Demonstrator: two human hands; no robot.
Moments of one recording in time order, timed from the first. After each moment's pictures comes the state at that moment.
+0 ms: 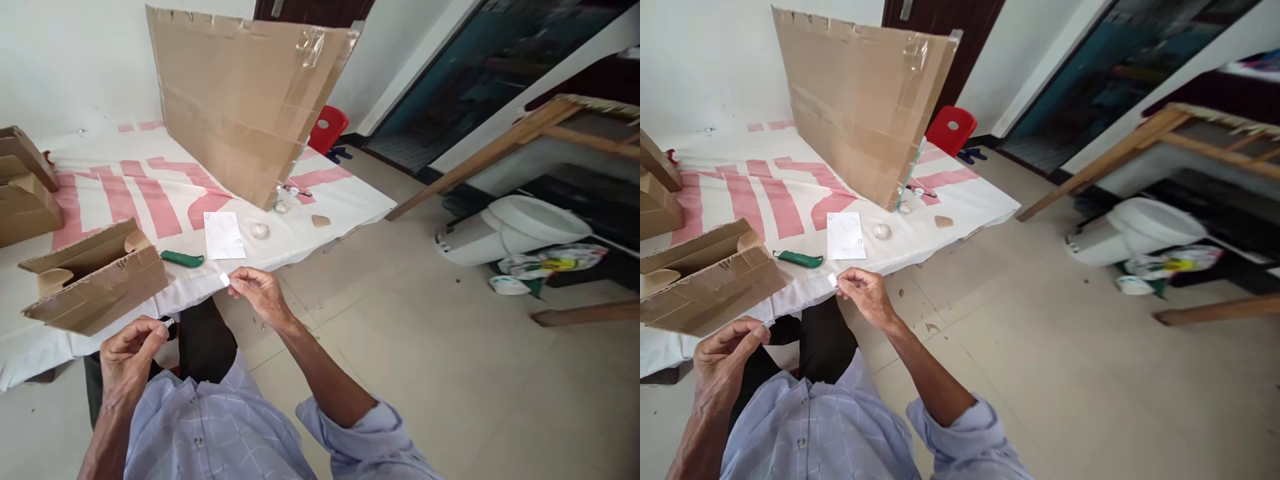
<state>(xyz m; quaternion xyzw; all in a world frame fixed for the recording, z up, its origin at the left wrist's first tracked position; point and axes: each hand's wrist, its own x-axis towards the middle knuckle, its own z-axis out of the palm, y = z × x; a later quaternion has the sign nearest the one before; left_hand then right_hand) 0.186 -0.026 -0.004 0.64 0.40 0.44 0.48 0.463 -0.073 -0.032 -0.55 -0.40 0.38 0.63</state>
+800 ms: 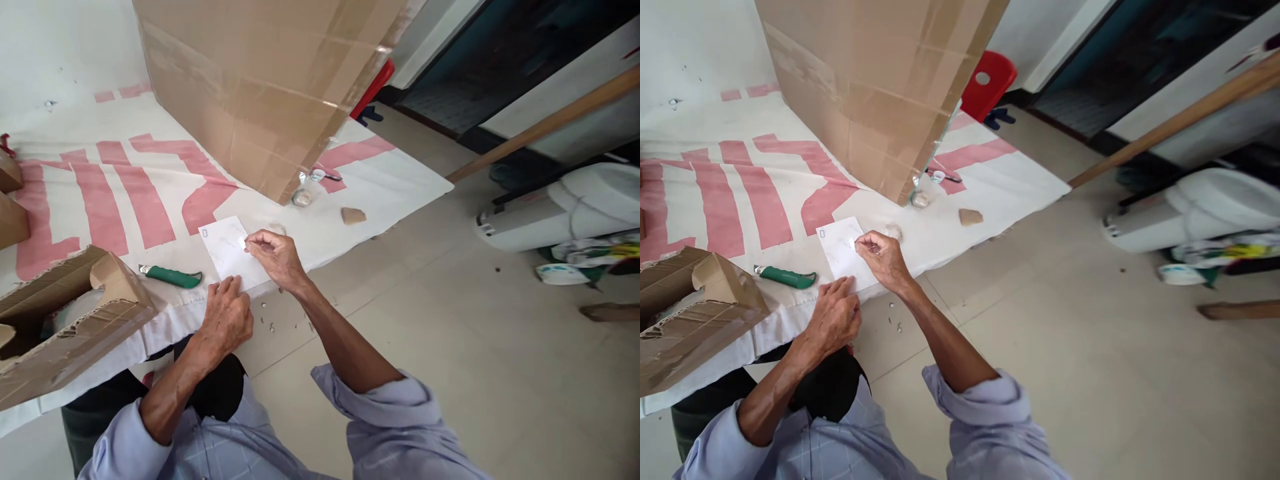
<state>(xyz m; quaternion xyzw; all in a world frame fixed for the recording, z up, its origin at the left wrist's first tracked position) 0.386 0.038 -0.064 0.95 0.24 0.02 0.20 0.580 0.026 -0.078 -0.65 -0.43 0.25 0.58</state>
